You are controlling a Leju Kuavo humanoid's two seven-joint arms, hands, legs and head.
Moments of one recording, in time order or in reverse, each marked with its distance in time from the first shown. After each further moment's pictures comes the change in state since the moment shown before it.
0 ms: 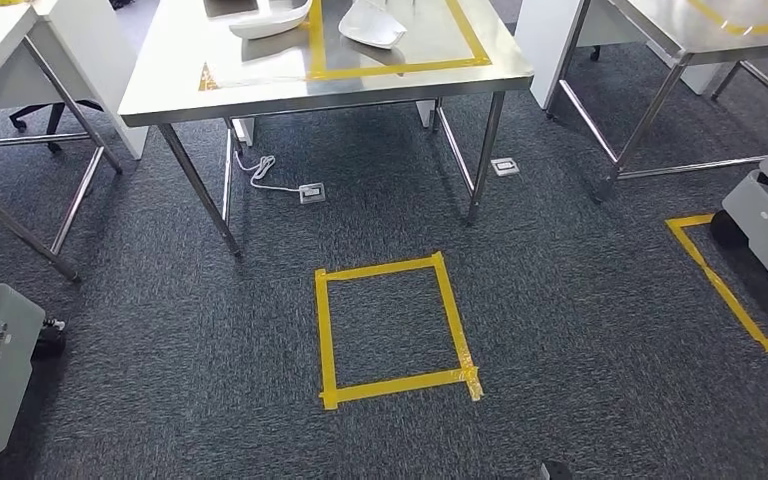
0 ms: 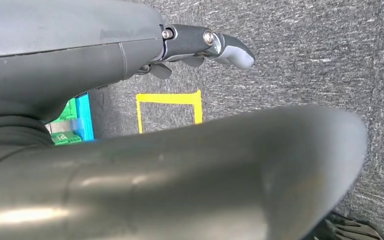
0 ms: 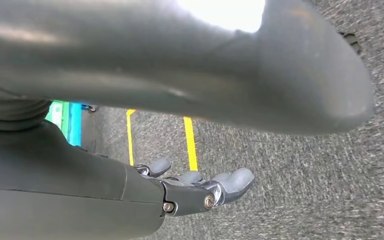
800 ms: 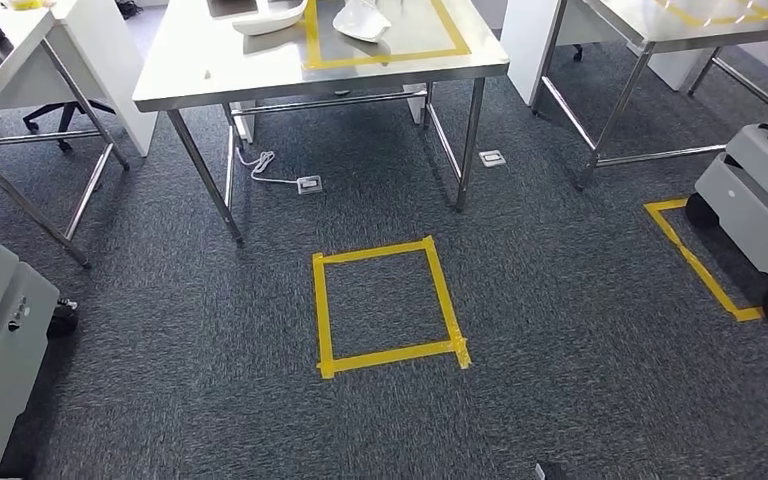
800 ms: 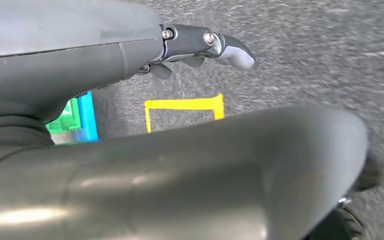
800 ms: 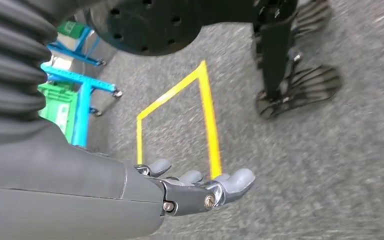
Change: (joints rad) left arm -0.030 -0.004 -0.024 -0.002 -0.008 0.000 0.045; right arm -0.009 0.007 -0.022 0.002 -0.016 0.091 0.028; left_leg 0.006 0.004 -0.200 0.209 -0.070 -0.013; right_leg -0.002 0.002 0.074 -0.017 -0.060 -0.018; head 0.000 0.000
